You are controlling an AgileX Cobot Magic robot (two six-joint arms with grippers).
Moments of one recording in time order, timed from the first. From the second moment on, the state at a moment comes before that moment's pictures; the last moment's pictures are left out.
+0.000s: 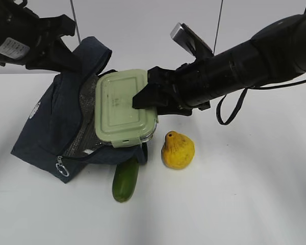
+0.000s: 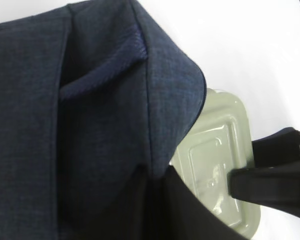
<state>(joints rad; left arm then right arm) -0.25 1.54 -1.25 -0.58 0.76 0.19 0.34 1.83 -1.22 1.29 0.69 -0.83</state>
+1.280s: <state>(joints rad) -0.25 1.60 -1.25 -0.80 0.76 0.32 0.46 1.99 -1.39 1.34 0.66 -0.87</state>
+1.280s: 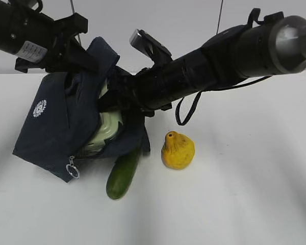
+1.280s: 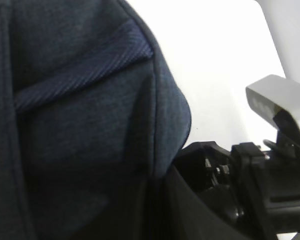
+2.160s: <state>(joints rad) -0.24 1.61 -1.25 -0.85 0.82 0.37 0.46 2.01 -1.42 1.23 0.67 -0.82</state>
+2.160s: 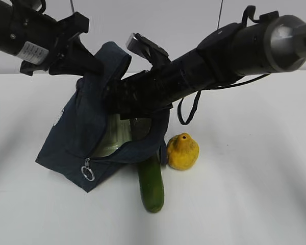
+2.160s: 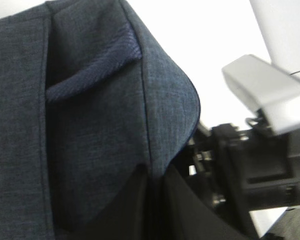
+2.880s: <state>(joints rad) -0.18 1.61 -1.25 -0.77 0.82 0.37 0.44 1.78 -1.42 0.51 0.79 -0.50</state>
